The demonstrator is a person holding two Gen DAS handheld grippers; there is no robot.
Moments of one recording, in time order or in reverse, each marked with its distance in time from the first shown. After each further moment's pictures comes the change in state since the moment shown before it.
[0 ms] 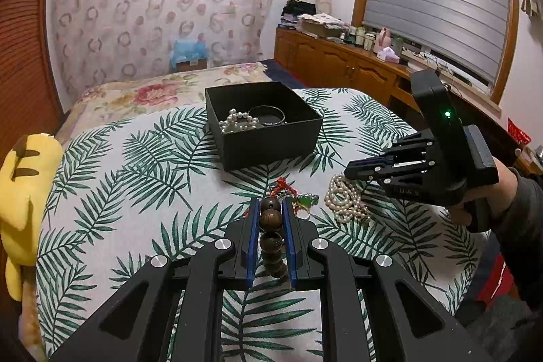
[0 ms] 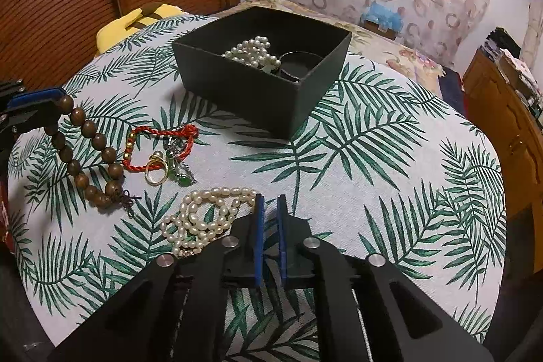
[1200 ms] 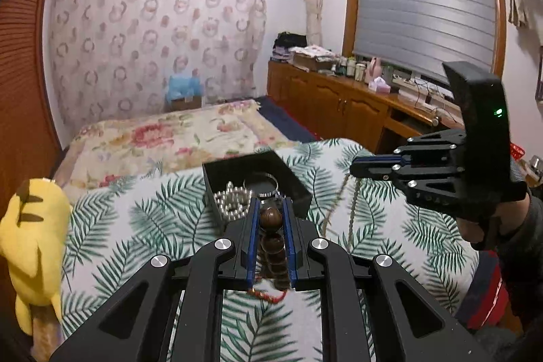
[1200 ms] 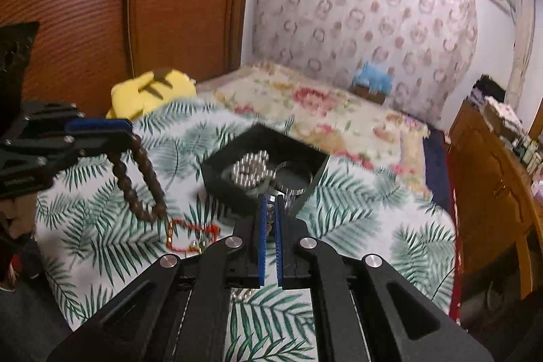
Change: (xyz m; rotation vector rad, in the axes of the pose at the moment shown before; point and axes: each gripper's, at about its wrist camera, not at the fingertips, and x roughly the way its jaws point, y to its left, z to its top) left arm -0.027 -0.006 0.066 0.038 -0.140 -0.013; right arm -0.106 0.007 0.056 -0.046 -0.272 -0.044
